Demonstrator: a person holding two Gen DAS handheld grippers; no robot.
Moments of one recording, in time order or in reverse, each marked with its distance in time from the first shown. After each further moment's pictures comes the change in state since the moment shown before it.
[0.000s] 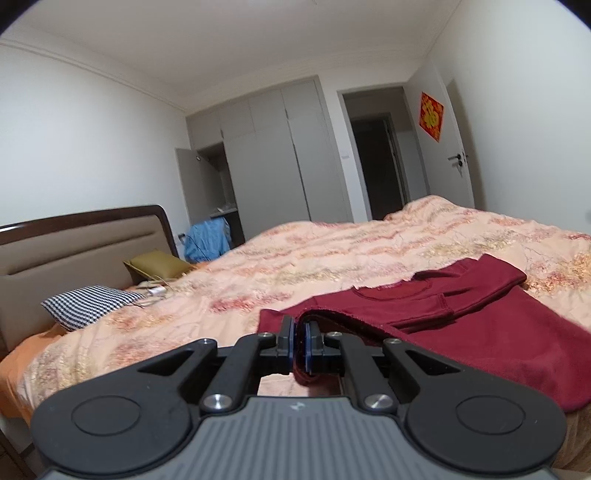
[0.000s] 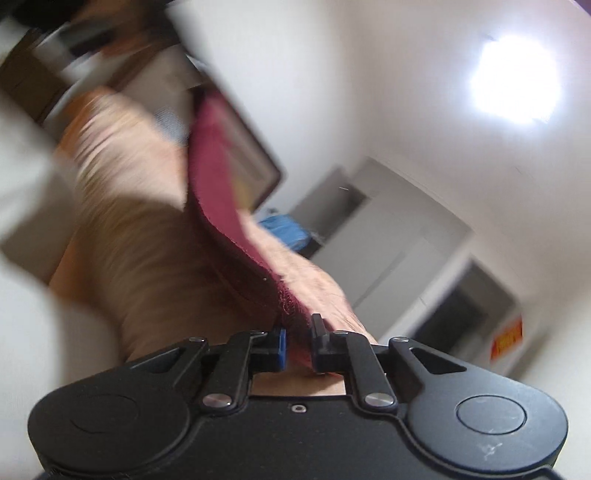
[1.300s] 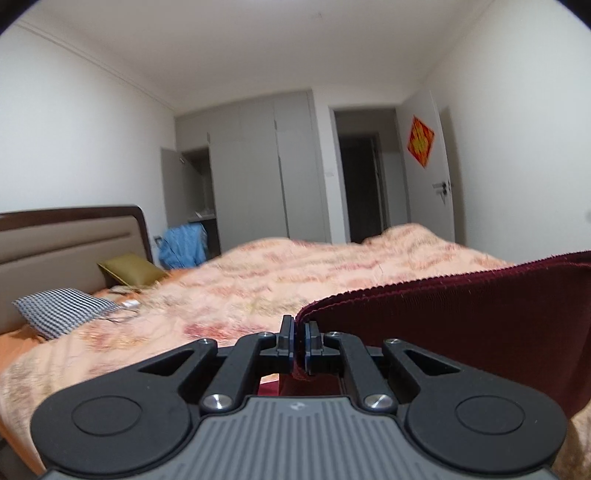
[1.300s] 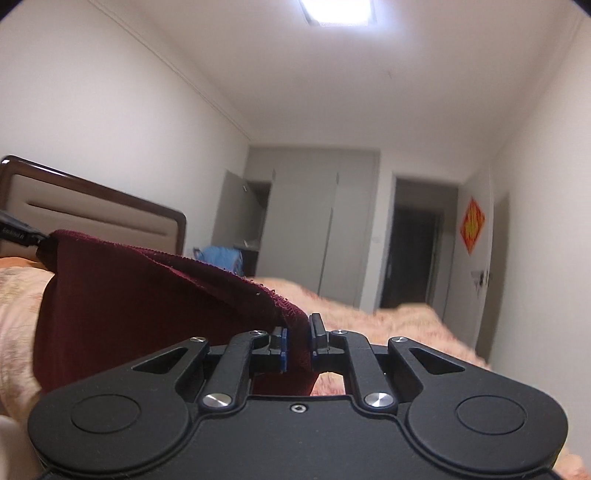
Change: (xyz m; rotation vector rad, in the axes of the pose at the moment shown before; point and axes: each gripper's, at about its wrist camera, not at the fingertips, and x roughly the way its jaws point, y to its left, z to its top) left arm 0.057 0.031 0.073 -0.071 0.002 -0.119; right arm 0.095 -0.158 0.061 0.552 0.055 -0.148
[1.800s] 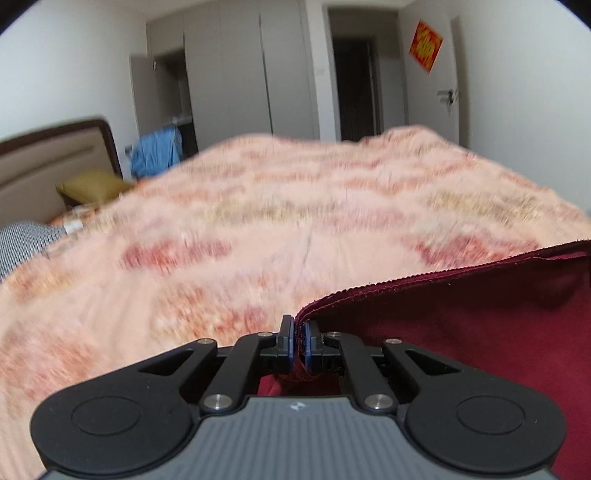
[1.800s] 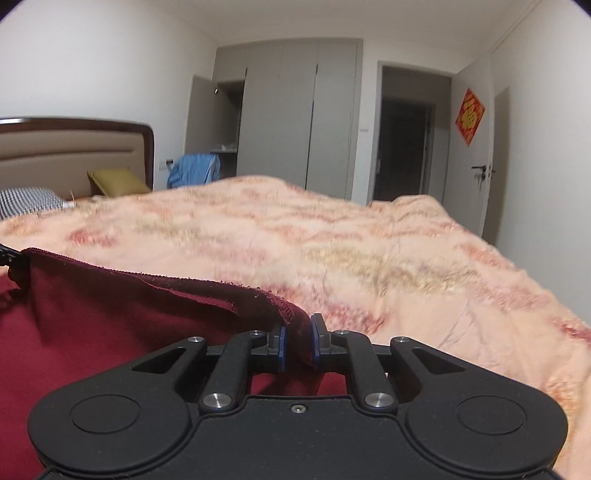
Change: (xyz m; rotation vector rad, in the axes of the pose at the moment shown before) left arm 0.237 -0.004 -0.056 -0.019 0.344 -0.043; right arm 0.210 -0.001 -0.089 0.067 0.335 -0.036
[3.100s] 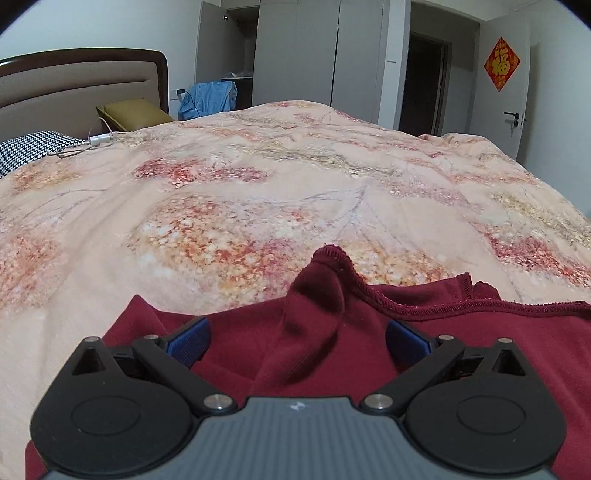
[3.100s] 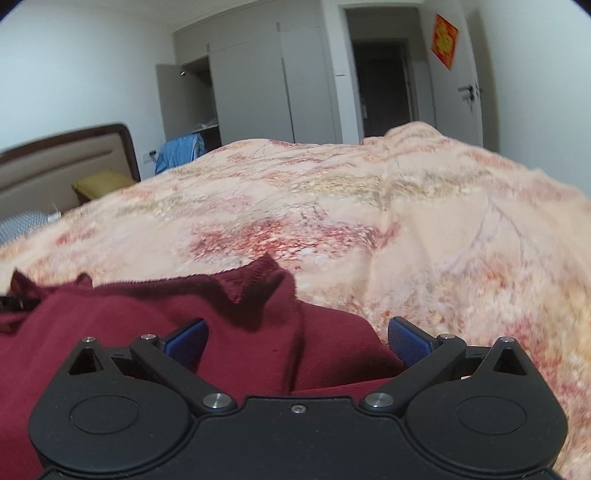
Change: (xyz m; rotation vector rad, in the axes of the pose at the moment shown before) left arm 0.069 0.014 -0.048 -0.248 0.033 0.075; right arm 0.054 -0.032 -0.046 0.244 0.125 0.048
